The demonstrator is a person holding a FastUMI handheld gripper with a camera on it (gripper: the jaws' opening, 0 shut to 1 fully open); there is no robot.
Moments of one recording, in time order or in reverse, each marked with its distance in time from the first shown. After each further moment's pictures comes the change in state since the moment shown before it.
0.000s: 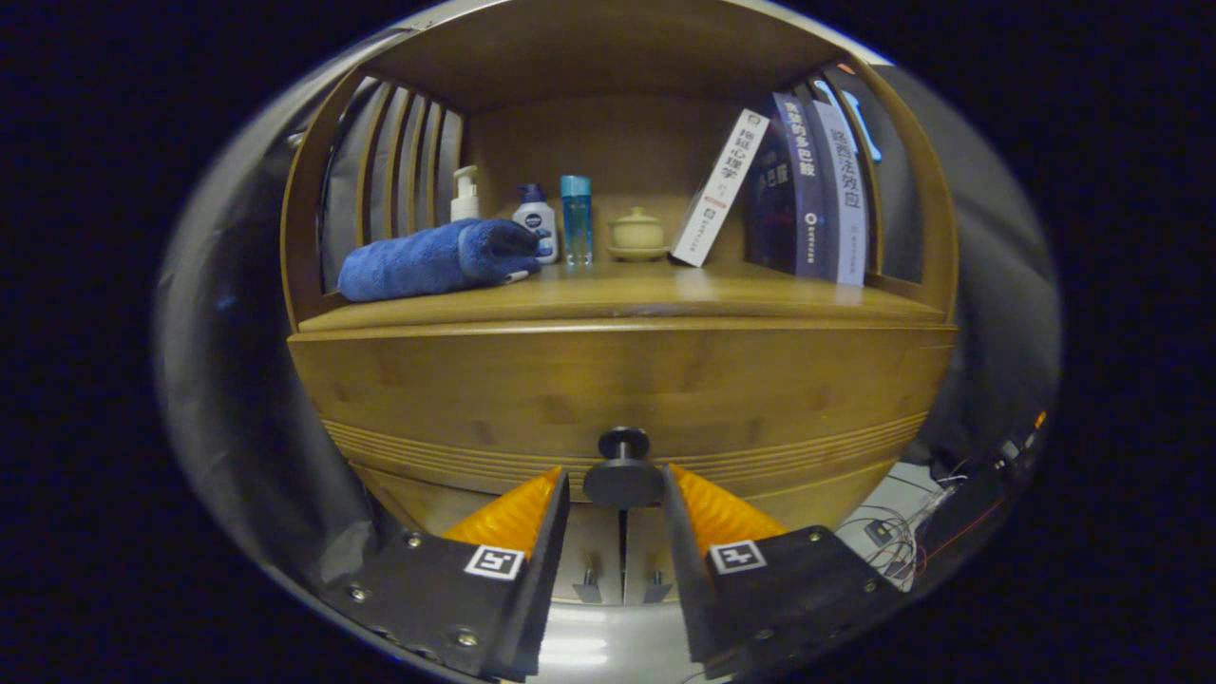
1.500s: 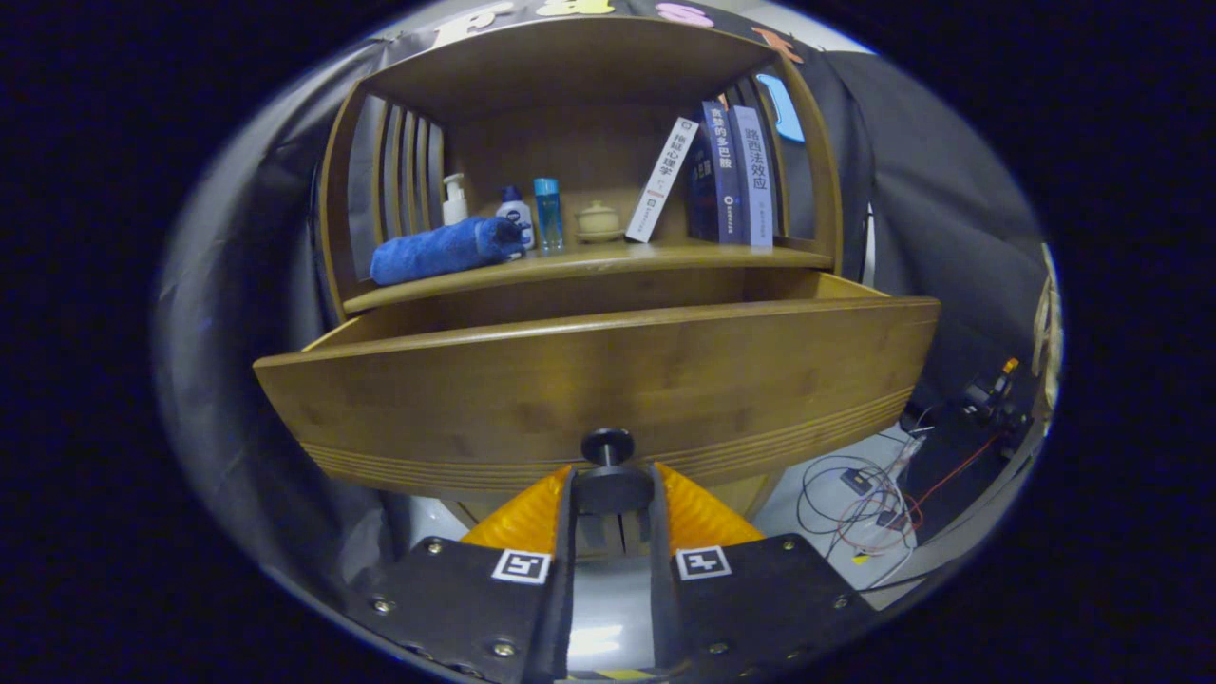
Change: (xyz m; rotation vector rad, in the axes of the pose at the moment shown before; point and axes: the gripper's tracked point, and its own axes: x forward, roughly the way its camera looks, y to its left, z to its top) arm -0.132 -0.003 -0.058 0.067 0.073 -0.124
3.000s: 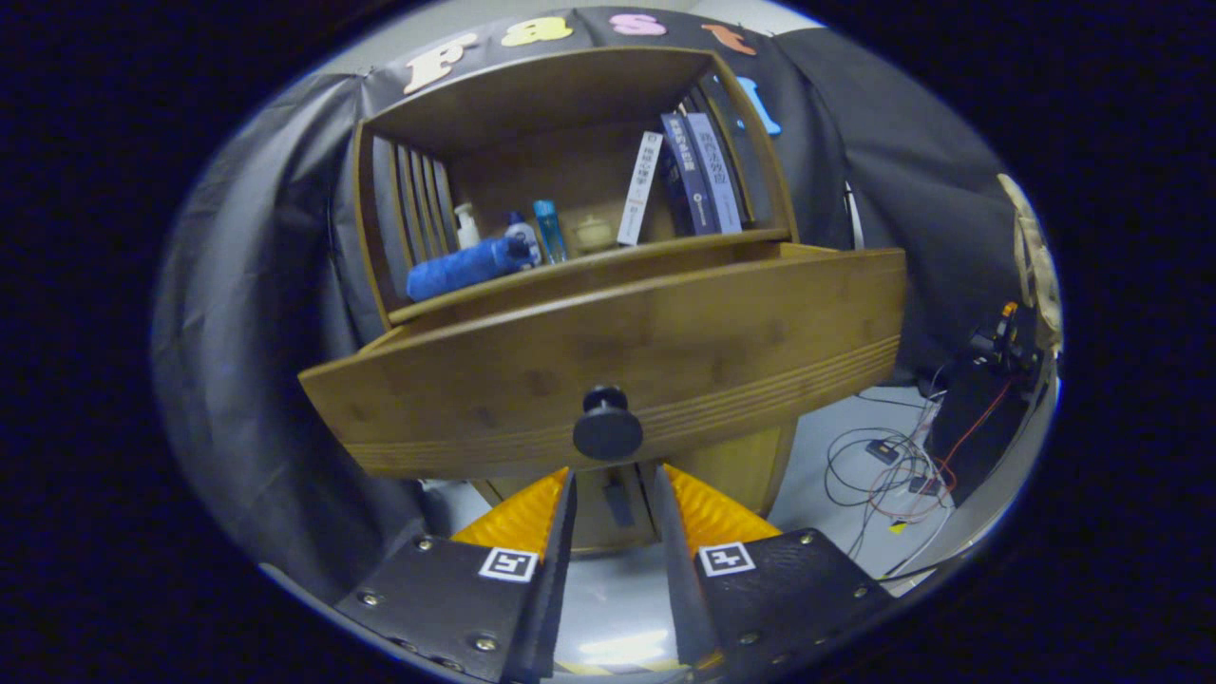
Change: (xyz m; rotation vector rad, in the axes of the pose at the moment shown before) arm -0.063 -0.002 -0.004 0.164 -0.144 0.107
